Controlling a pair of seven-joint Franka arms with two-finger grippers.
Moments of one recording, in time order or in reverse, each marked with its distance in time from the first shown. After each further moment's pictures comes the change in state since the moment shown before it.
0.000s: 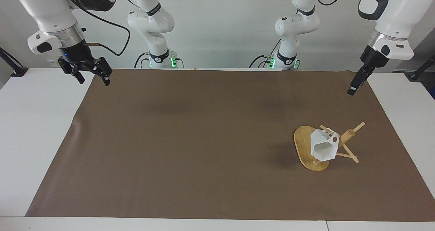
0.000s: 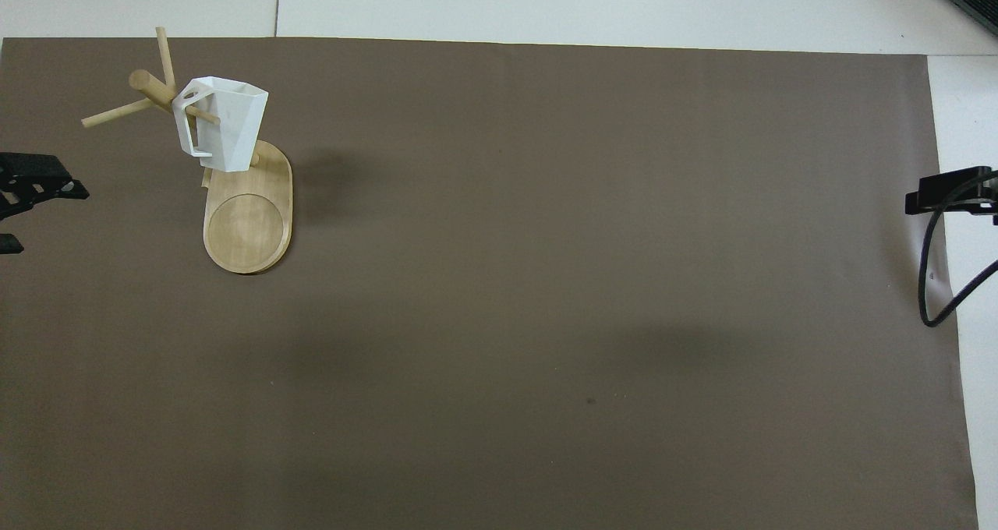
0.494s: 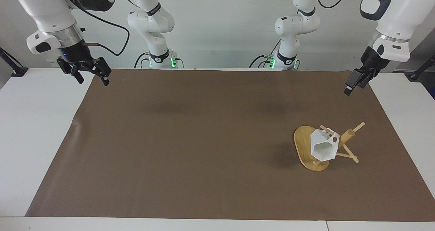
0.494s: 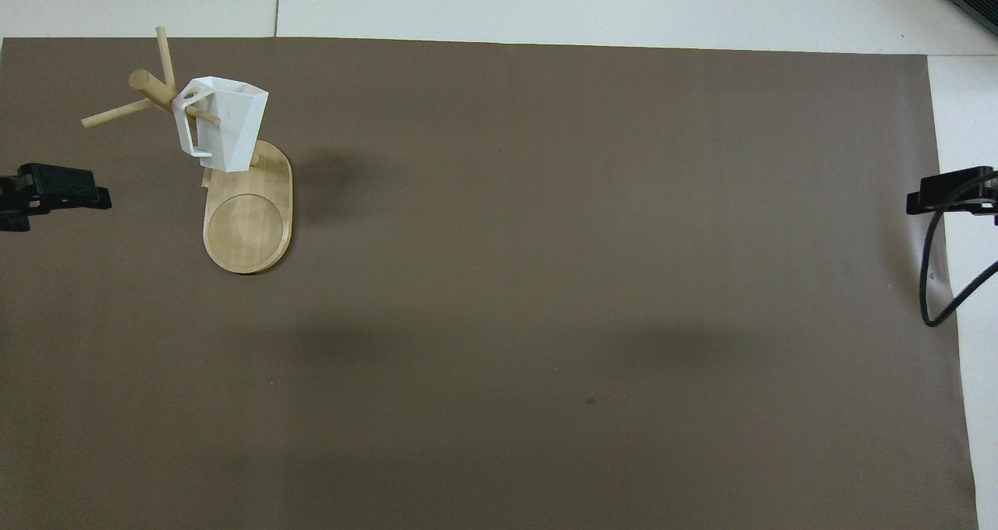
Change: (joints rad) left arm -0.106 0.049 0.062 0.090 0.003 -0.108 0.356; right arm 0.002 0.000 -0.004 0.000 -0.001 0.000 0.000
